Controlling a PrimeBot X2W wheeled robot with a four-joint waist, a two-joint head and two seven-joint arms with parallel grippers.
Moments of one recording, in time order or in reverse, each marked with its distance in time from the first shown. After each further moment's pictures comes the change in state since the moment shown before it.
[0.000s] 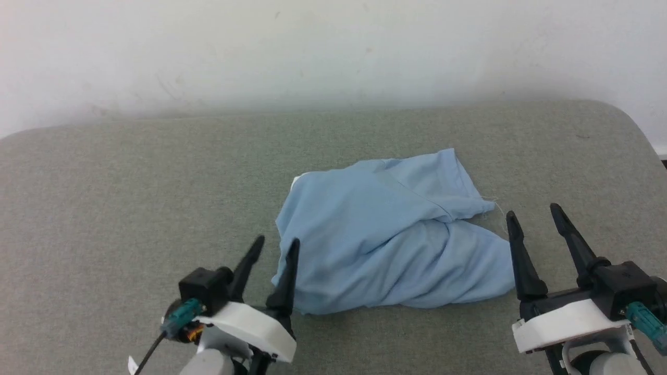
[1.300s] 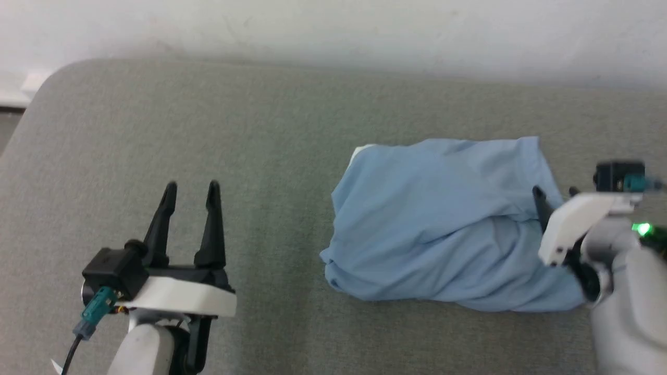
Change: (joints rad) left arm 0.040 -0.010 0.314 -0.177 0.159 -0.021 -0.020; right arm -0.398 -0.016 -0.202 0.540 0.022 0.000 0.373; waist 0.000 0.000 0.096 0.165
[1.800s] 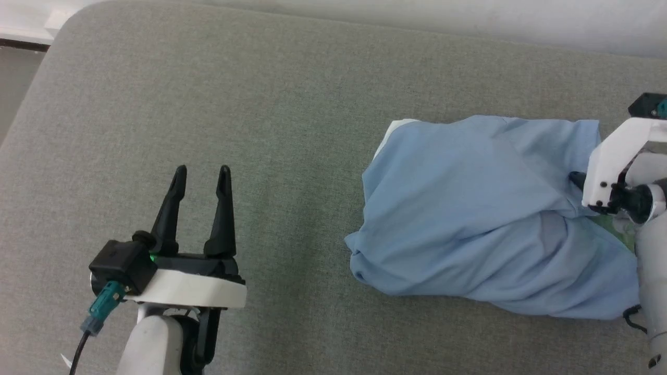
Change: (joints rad) left arm -0.042 -0.126 0.081 -0.020 0.110 -0.110 0.000; right arm -0.368 -0.134 -0.035 0.346 -0.005 0.000 0.509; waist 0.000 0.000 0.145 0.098
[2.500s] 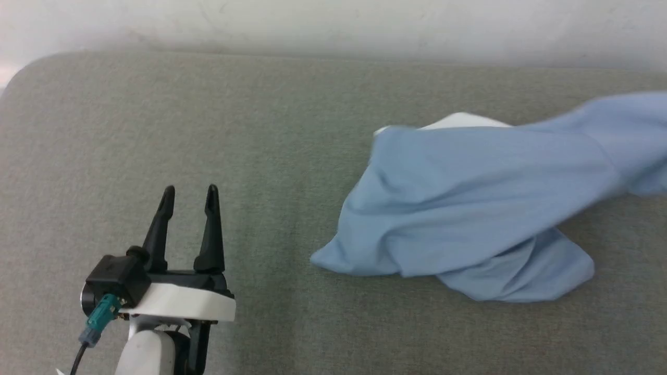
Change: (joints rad) left arm 0.036 -0.028 0.078 0.040 0.066 -0.038 0.000; right arm 0.200 -0.114 -0.059 -0.377 0.096 0.000 -0.351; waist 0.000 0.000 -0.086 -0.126
